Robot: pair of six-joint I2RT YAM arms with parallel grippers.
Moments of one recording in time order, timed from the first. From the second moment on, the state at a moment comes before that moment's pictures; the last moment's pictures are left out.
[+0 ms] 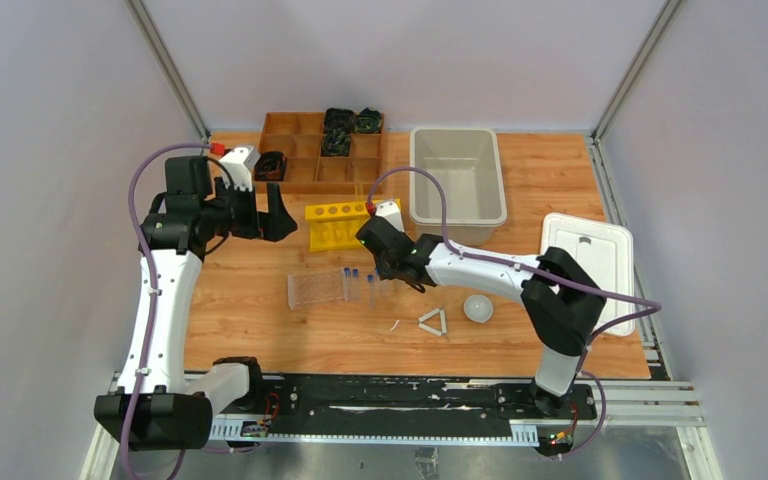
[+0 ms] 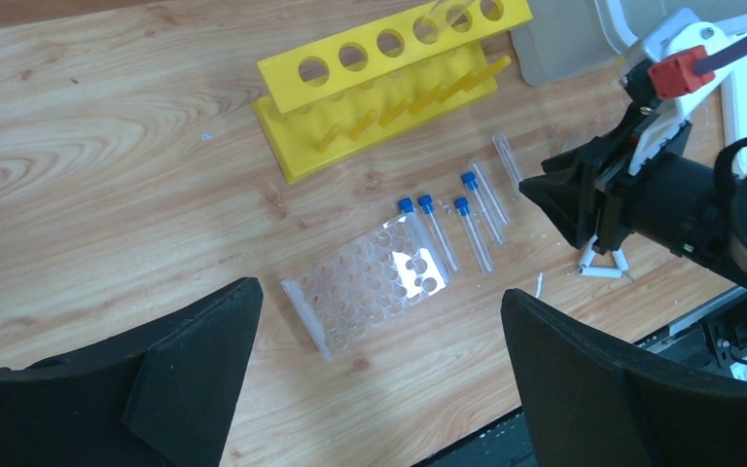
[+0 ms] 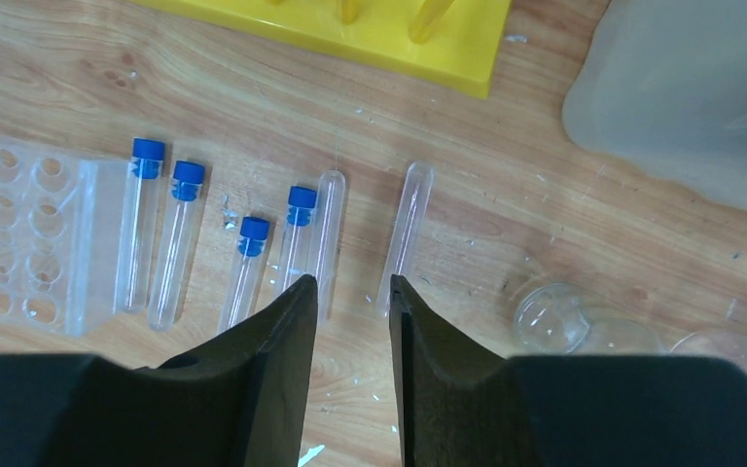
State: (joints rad) left arm 0.06 1.09 1.24 -0.88 0.51 0.04; right arm 0.98 1.76 1.24 -0.40 0.42 0.46
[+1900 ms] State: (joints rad) left arm 0.06 0.98 1.21 -0.92 0.91 0.10; right arm 1.01 1.48 1.19 0.07 0.20 0.72
